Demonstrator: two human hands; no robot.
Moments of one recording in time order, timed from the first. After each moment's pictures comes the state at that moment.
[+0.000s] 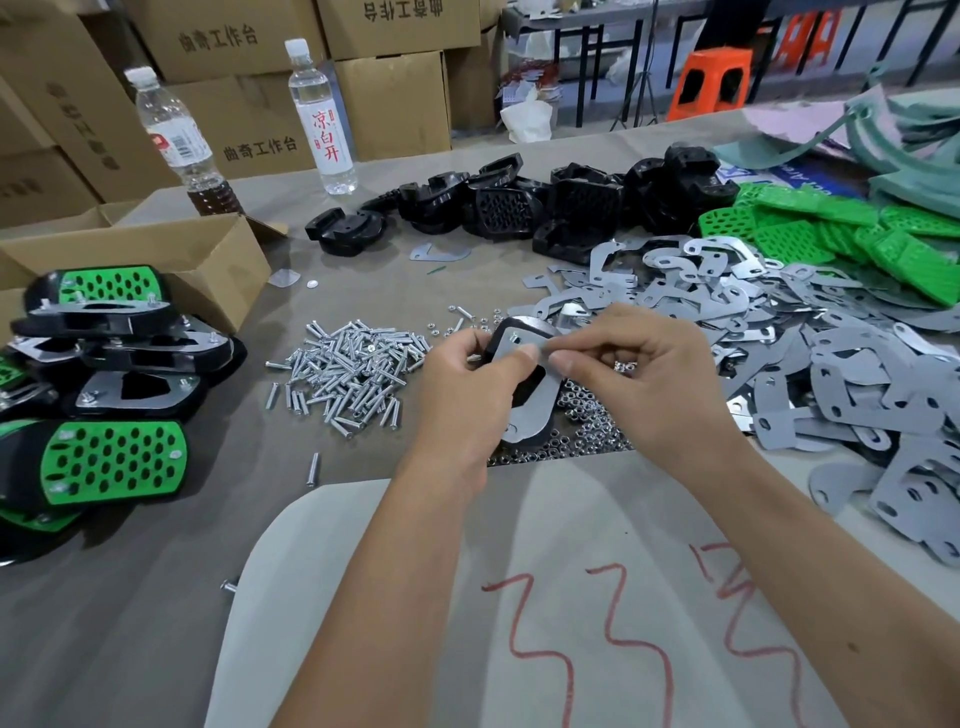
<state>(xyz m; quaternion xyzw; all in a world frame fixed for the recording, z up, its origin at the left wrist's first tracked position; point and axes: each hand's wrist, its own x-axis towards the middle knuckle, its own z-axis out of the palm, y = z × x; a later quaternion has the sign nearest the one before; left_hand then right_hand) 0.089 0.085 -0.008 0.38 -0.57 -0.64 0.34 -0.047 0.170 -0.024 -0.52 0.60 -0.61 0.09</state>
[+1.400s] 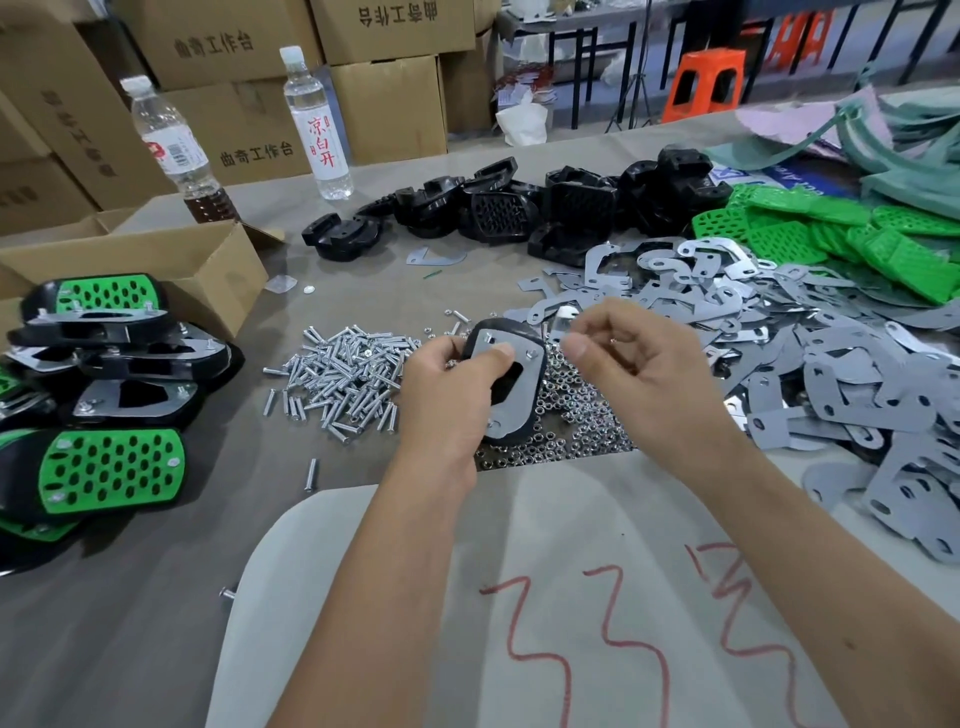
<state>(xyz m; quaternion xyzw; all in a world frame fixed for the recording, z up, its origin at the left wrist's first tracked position) 0.091 0.078 -0.007 0.42 -0.53 -0.64 0.37 -0.049 0.178 -0.022 -0.51 0.61 -0.59 0.11</state>
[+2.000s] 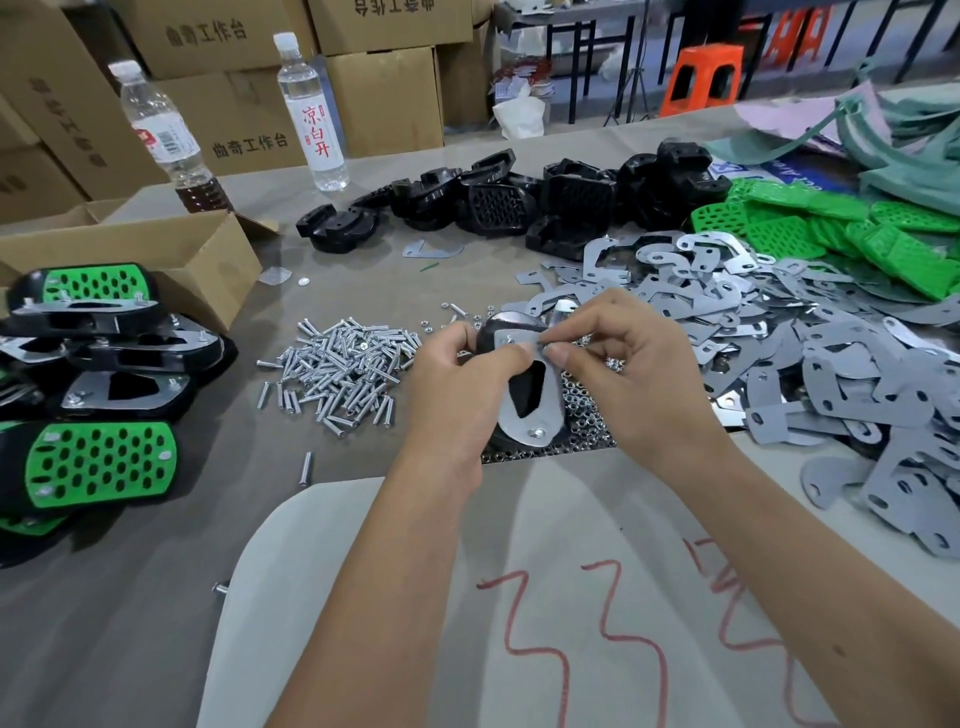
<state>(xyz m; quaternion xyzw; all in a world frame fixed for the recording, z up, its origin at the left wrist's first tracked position) 0.089 0.087 -0.002 0.38 -0.56 -0.64 0.36 -0.038 0.170 -0.020 -0.49 0.62 -0.60 0.10</state>
